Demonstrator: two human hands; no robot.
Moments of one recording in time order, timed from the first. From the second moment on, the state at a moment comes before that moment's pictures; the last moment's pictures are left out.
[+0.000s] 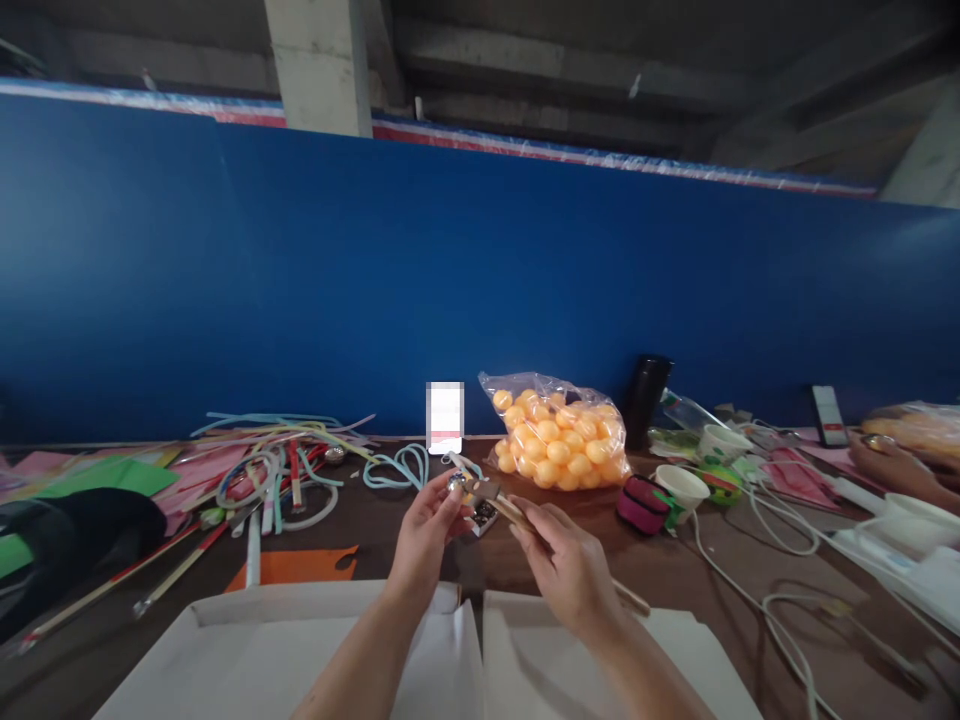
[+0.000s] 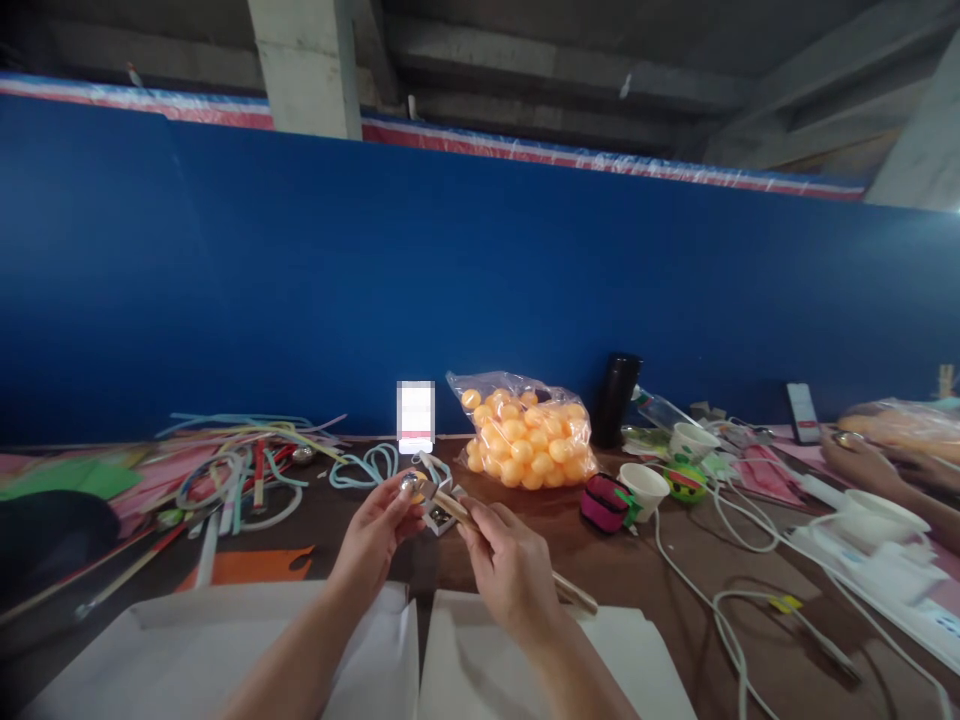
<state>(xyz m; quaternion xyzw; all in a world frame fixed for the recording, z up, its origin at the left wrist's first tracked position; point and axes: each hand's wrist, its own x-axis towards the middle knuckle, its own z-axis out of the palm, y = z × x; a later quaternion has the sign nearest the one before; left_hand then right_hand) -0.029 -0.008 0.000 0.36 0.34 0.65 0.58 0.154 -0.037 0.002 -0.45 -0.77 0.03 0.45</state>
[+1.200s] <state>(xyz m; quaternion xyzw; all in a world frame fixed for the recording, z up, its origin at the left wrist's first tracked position) -0.023 -0.006 -0.006 0.44 0.35 0.67 0.49 0.159 -0.037 0.009 -0.45 -0.77 0.02 0.45</state>
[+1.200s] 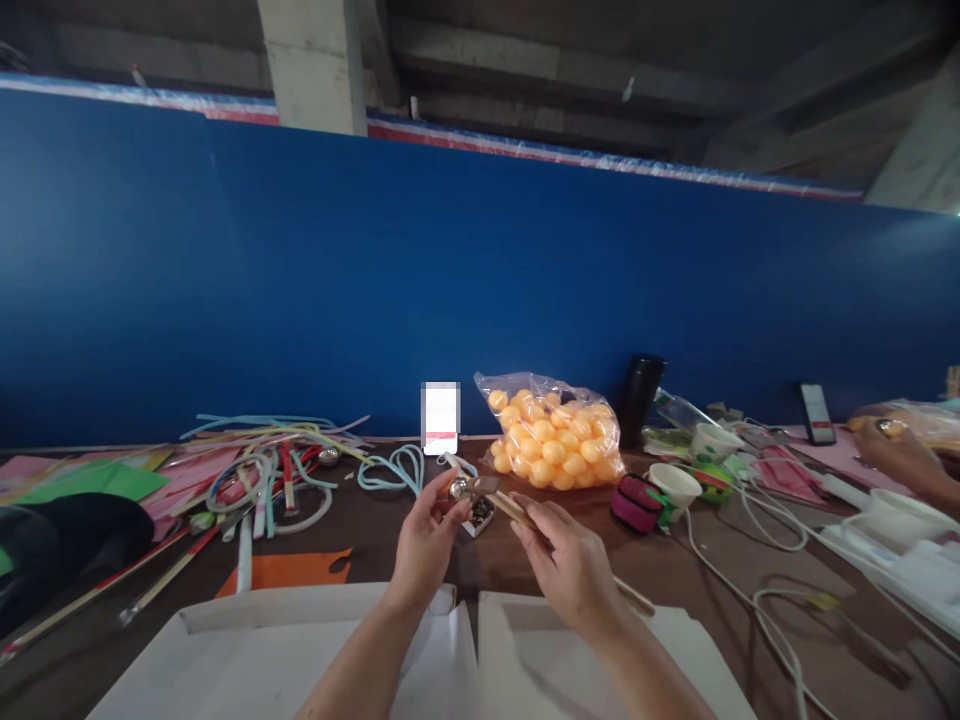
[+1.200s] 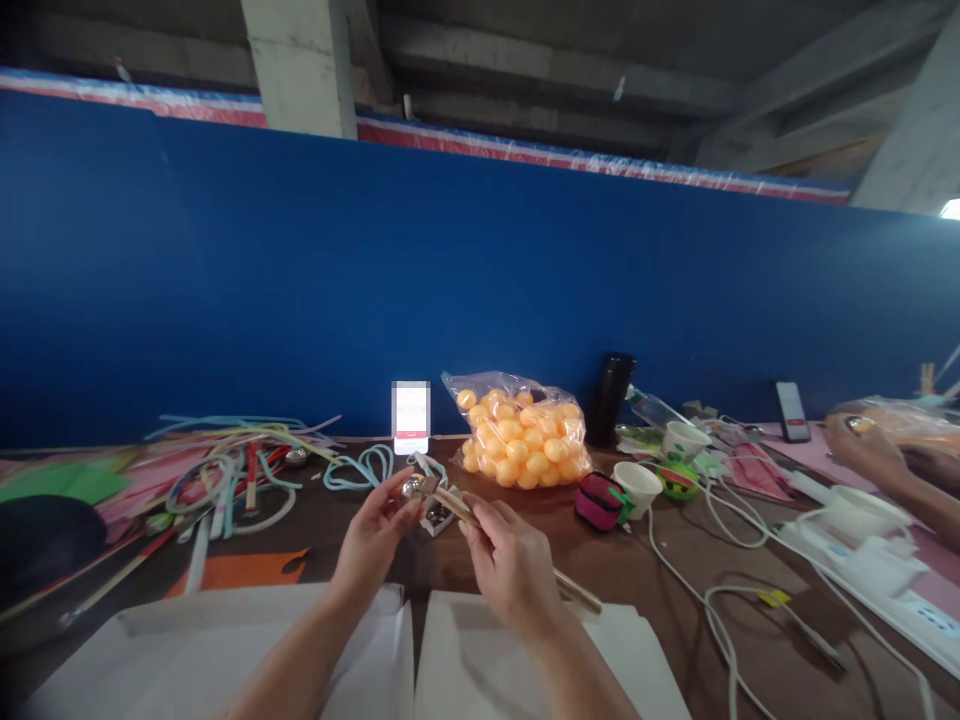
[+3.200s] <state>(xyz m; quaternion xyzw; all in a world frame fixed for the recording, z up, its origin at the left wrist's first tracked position) -0.025 -0.006 -0.019 0.59 0.39 0.65 0.28 0.157 -0.040 0.009 -0.45 -0.78 0.02 0.44</state>
